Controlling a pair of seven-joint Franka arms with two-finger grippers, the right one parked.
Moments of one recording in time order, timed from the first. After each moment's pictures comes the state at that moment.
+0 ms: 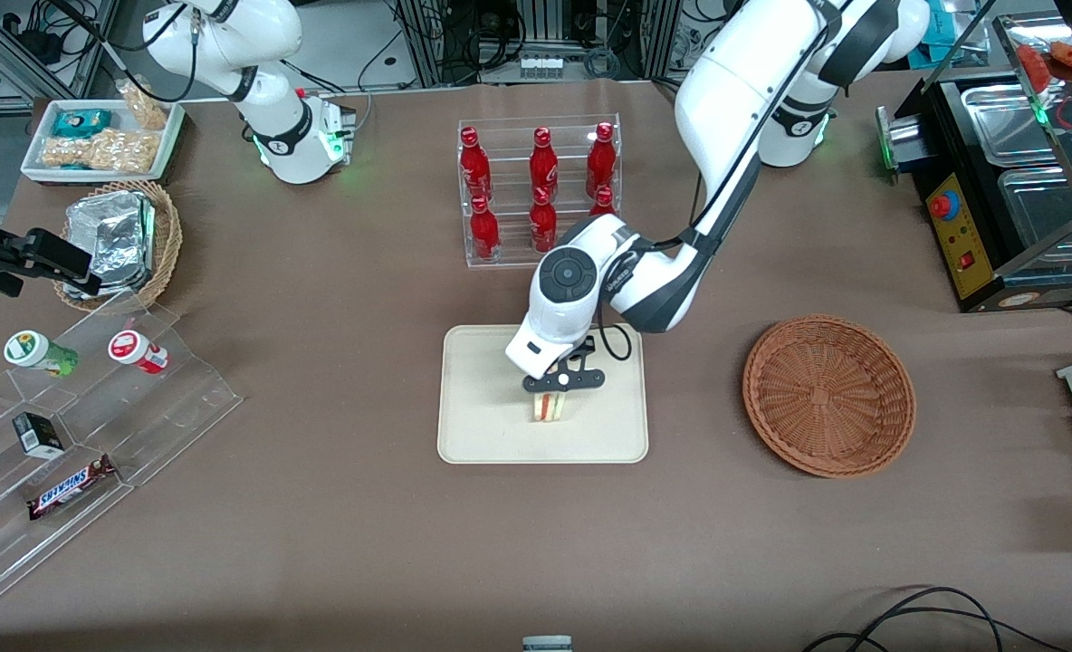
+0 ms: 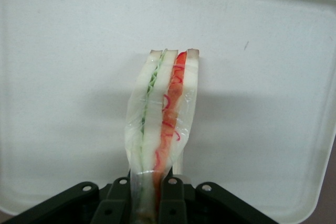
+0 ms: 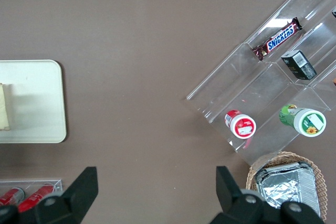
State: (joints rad) arm -0.63 0.75 -0.15 -1.46 0.04 2.26 -0.87
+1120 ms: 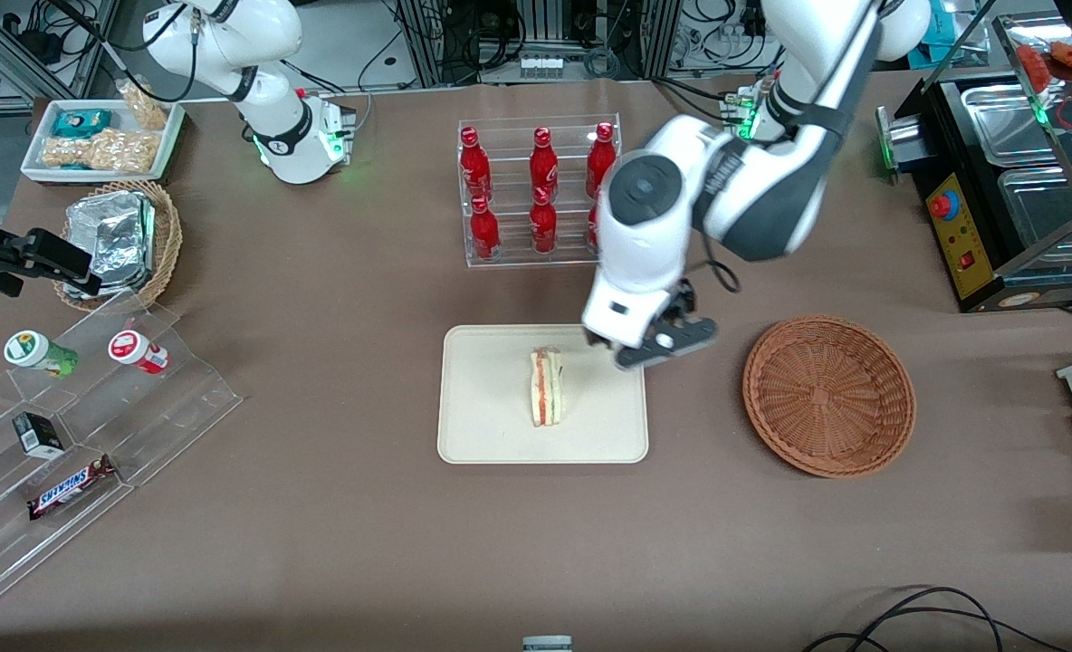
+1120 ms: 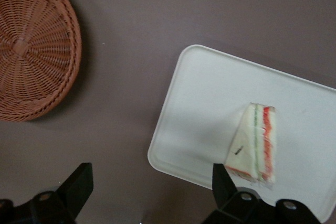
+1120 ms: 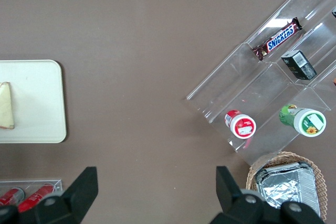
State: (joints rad) arm -0.53 0.41 -0.07 -1.51 0.12 1.83 -0.98
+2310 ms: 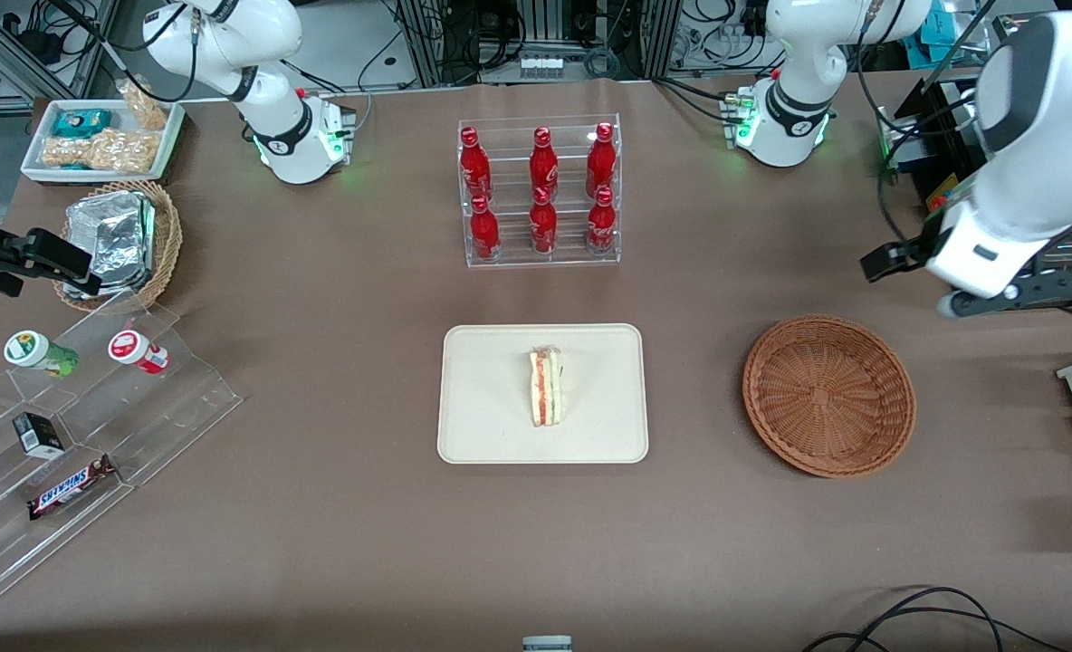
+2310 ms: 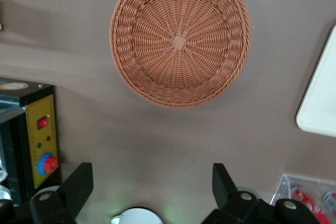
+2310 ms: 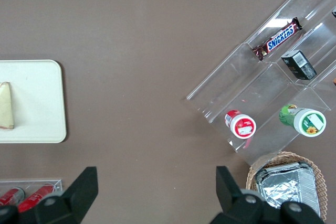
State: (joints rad) arm 0.04 -0.05 -0.13 -1.81 0.05 1.59 -0.24
